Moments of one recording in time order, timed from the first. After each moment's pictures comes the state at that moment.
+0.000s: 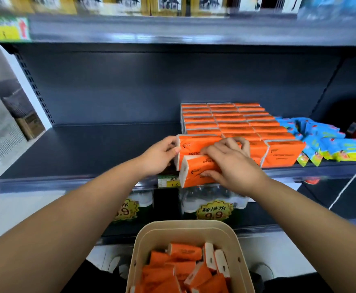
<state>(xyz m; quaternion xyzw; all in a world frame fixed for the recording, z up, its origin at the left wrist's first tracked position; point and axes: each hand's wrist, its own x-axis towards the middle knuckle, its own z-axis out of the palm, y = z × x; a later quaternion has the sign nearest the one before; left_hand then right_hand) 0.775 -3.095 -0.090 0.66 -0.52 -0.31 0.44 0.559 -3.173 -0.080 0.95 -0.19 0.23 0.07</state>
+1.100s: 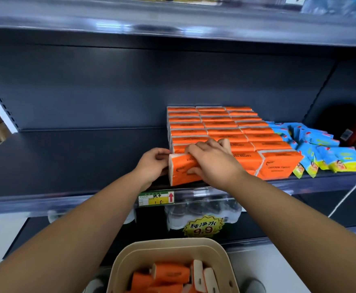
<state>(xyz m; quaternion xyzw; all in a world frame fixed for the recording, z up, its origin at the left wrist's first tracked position) 0.782 -3.170 -0.135 0.66 -0.33 -0.38 0.57 0.601 -3.226 -0.076 0.96 -0.24 0.12 0.09</state>
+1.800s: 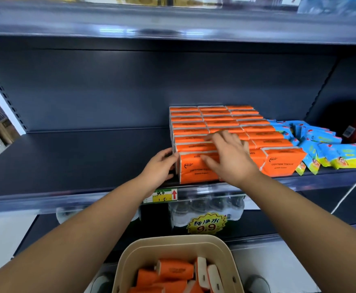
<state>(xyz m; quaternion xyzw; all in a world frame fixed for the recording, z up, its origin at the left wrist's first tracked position) 0.757 -3.143 -0.118 0.64 -0.34 -0.43 0.54 0.579 -3.235 -0.078 0.91 -0.36 0.22 -0.02</state>
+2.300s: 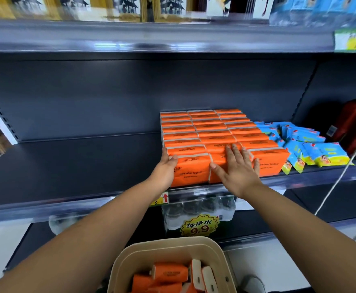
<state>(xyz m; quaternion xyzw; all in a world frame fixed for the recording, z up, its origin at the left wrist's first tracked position) 0.724 -3.160 -0.113 0.64 -0.38 -0.40 0.54 0.534 -3.251 -0.110 0.84 -0.52 0.08 -0.09</state>
